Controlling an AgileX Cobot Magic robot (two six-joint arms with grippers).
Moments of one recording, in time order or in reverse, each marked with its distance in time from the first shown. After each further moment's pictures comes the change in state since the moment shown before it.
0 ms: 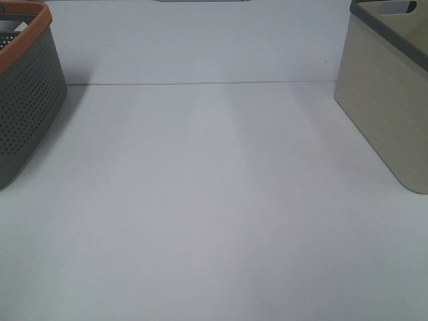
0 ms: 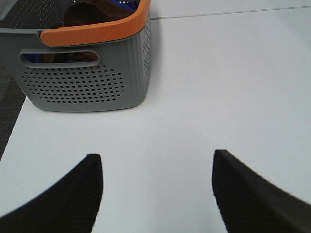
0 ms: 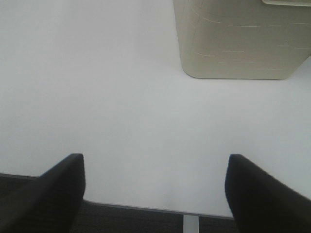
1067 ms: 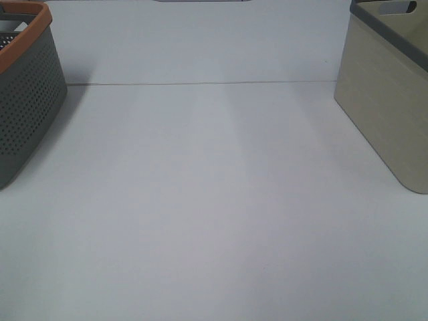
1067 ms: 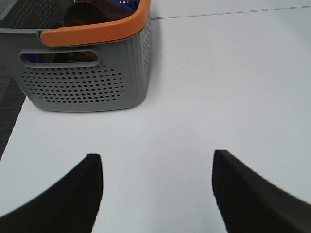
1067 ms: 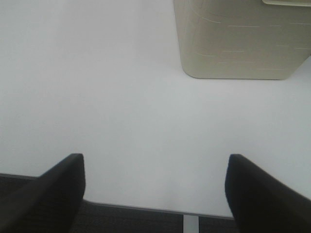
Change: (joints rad) left arm 0.000 0.000 0.000 0.000 0.000 0.000; right arm 0.000 0.000 0.000 0.000 0.000 0.000
